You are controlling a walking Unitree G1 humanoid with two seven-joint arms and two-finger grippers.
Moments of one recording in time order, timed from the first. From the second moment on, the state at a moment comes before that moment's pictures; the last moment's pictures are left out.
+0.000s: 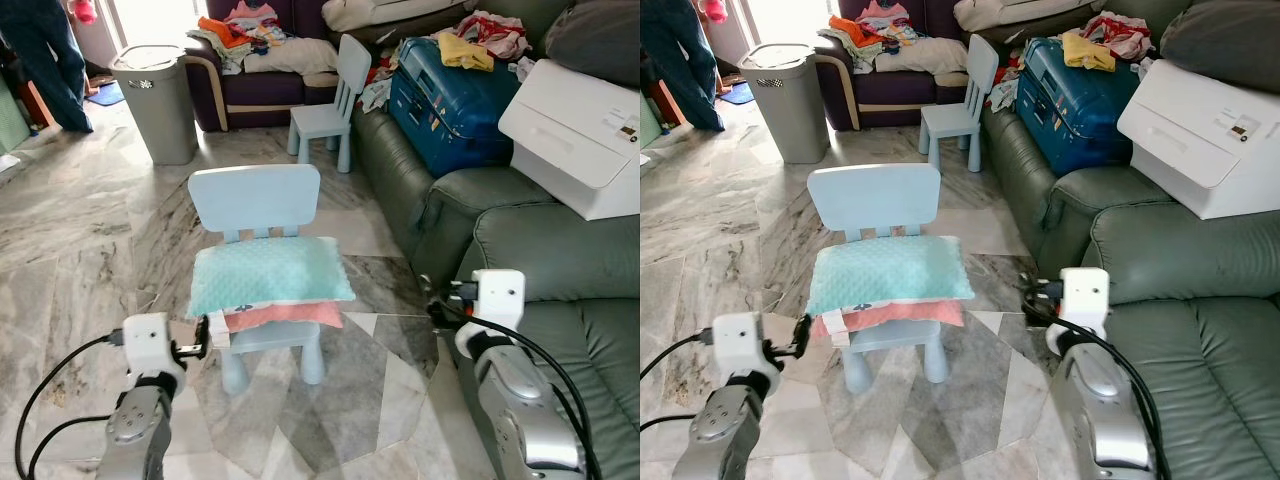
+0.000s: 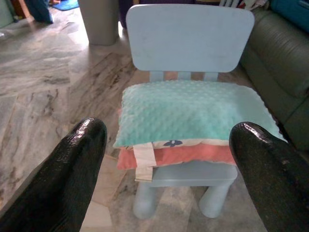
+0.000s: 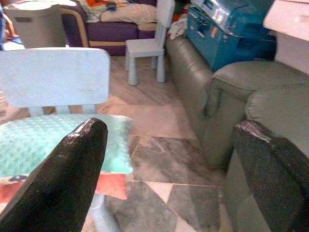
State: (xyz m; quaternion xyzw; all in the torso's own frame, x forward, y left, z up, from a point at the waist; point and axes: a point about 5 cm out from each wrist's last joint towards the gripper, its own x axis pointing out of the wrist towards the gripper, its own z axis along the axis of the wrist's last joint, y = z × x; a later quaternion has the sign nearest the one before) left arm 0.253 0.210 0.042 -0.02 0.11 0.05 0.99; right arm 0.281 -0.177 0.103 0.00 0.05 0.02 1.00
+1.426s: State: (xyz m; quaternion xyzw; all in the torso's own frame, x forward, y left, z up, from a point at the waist) left arm 0.221 0.196 0.029 -0.02 0.14 0.03 0.99; right arm 0.258 -0.181 0.059 0.00 0.12 0.04 0.99
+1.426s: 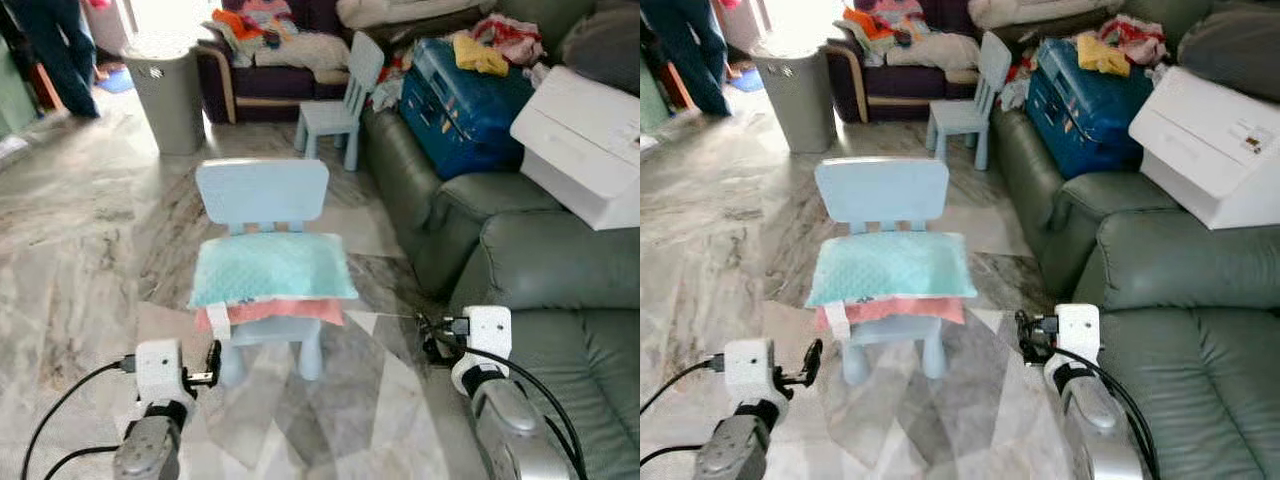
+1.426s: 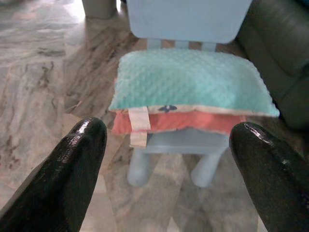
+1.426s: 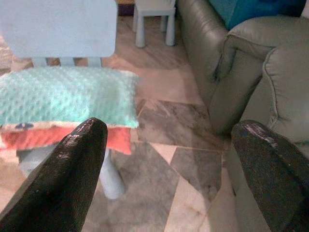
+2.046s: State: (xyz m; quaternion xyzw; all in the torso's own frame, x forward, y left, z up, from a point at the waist) left arm 0.190 0.197 0.028 -0.01 0.18 0.02 0.98; right arm 0.223 -0.186 0.056 -0.01 0.16 0.04 0.99
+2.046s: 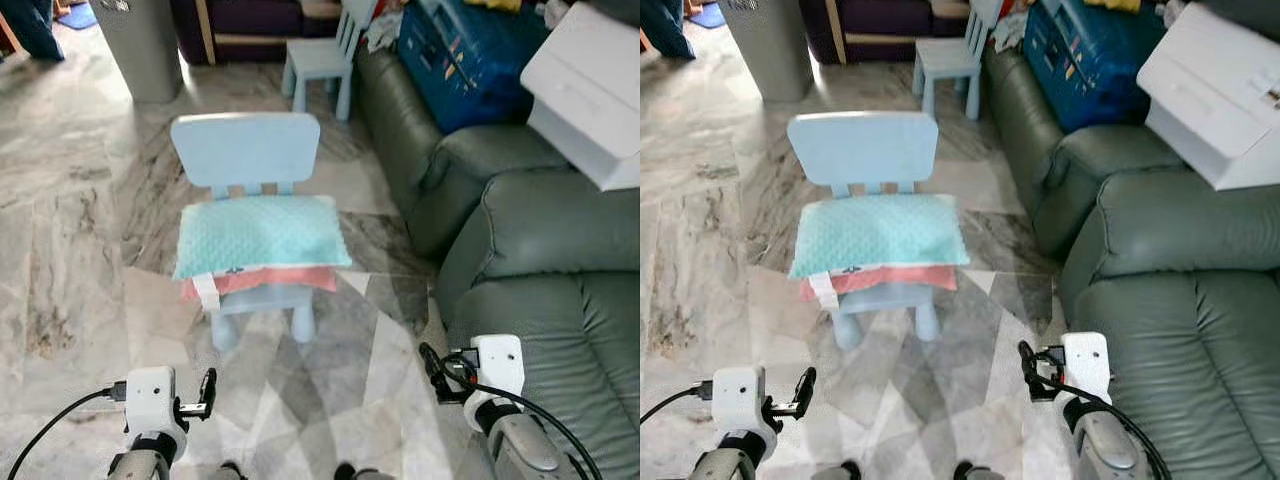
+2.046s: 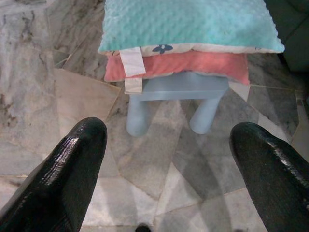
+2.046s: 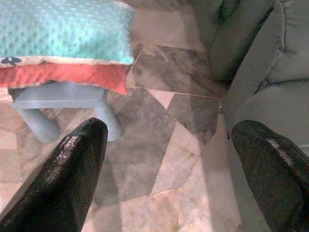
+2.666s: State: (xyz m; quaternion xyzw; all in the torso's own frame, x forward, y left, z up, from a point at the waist) left arm 0.260 0.200 0.055 0.00 0.11 0.02 0.99; right arm 0.274 -0.177 0.081 0.01 0.10 0.04 0.99
